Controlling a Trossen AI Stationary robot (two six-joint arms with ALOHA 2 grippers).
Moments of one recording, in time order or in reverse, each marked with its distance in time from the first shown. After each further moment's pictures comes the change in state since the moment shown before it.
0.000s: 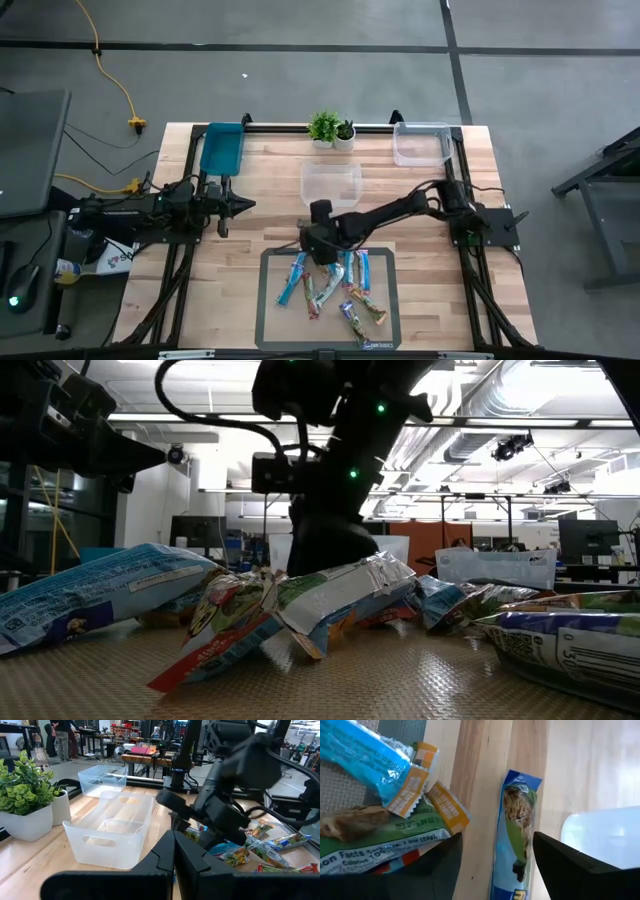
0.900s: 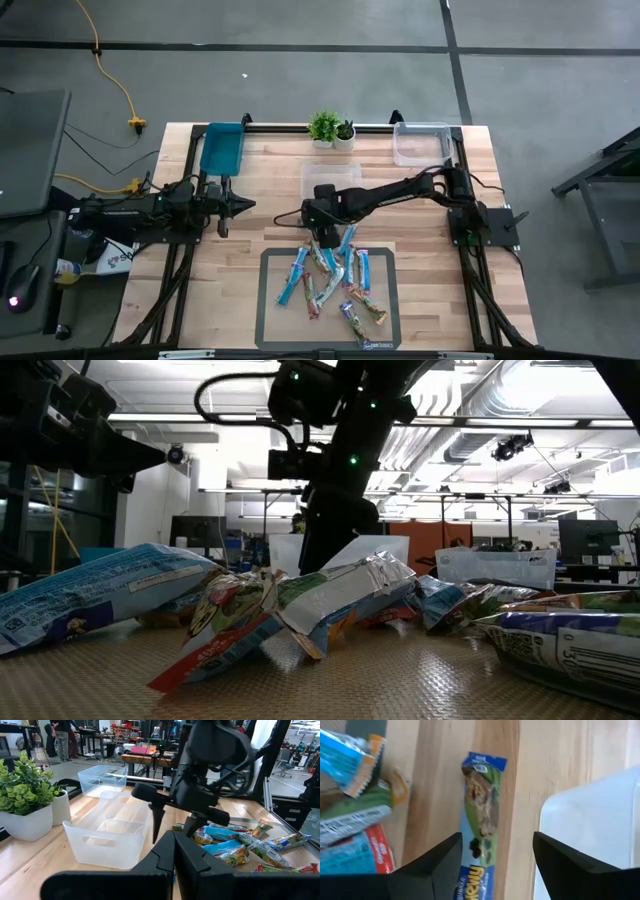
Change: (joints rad) left arm 0.000 0.000 0.000 0.000 0.000 0.000; right arm -0.126 -0.077 -0.002 -0.079 -0.224 -0.002
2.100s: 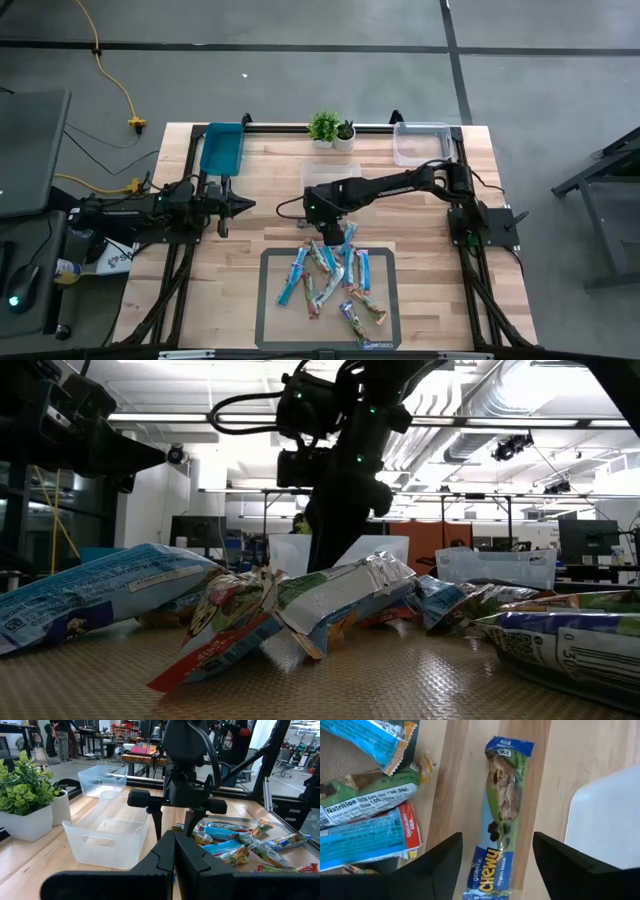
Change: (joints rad) left arm 0.000 0.000 0.000 0.000 0.000 0.000; right arm -0.083 -0.005 0.005 -0.067 -0.254 -0.047
